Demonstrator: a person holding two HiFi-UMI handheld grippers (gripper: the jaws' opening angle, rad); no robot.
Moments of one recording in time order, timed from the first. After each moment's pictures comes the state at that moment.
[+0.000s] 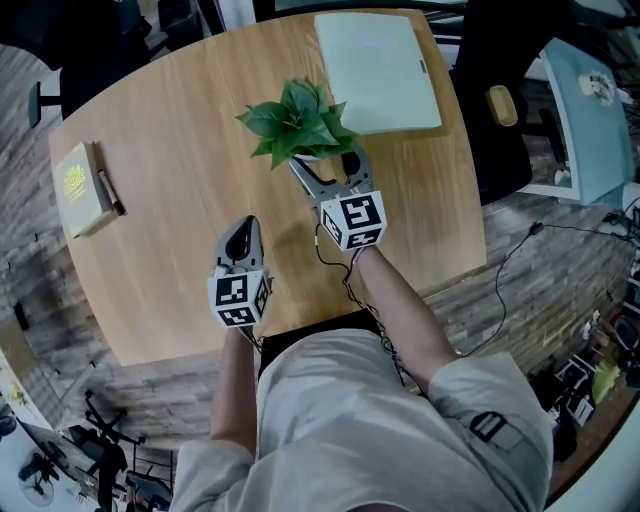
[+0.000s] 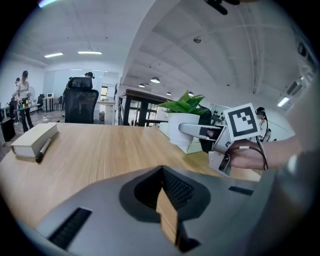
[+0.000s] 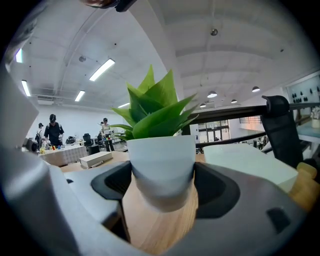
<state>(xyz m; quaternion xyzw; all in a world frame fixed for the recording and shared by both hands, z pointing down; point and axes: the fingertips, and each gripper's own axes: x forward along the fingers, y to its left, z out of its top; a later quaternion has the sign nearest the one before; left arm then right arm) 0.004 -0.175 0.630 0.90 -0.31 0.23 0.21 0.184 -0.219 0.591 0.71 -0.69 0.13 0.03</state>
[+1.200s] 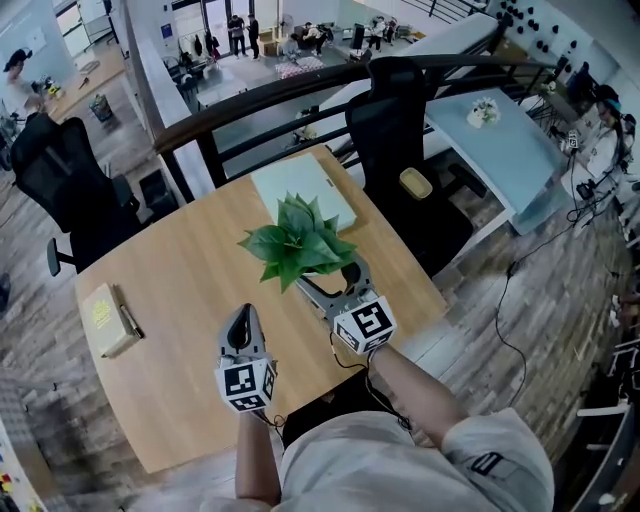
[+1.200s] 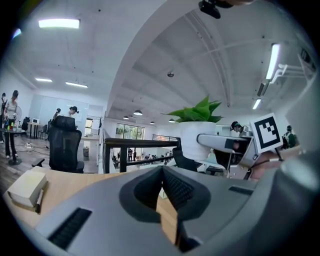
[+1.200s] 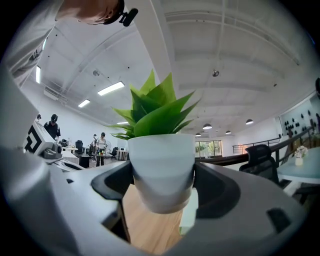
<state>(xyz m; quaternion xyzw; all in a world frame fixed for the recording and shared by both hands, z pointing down) 0.033 -0.138 0.446 0.96 -0.26 0.08 0.08 0.183 -0.087 0.385 0.75 -0.66 -0.03 -0.02</state>
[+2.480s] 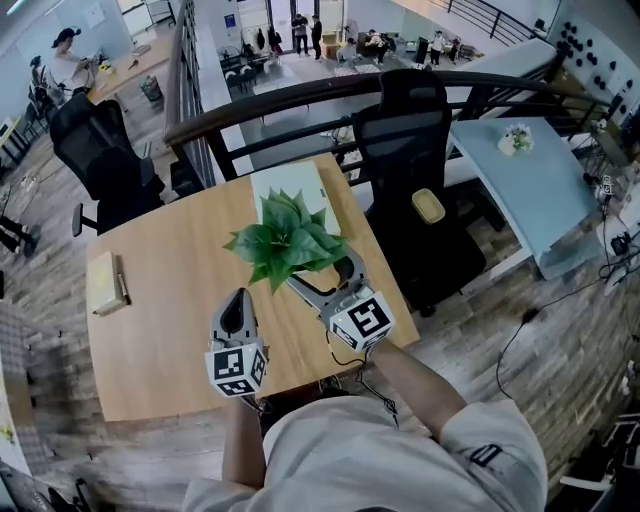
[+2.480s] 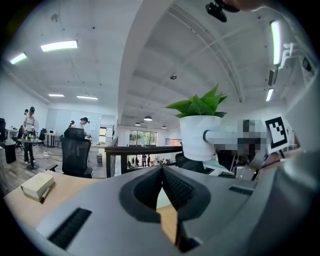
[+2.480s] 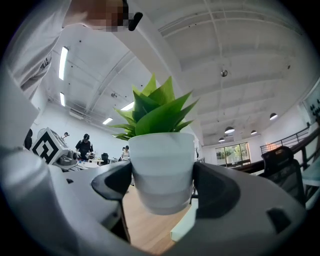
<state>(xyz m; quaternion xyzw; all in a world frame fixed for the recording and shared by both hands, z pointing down) 0.136 -0.051 0.408 0.93 -0.35 0.06 0.05 0.270 -0.010 0.340 0.64 -0.76 -0.07 -0.07</state>
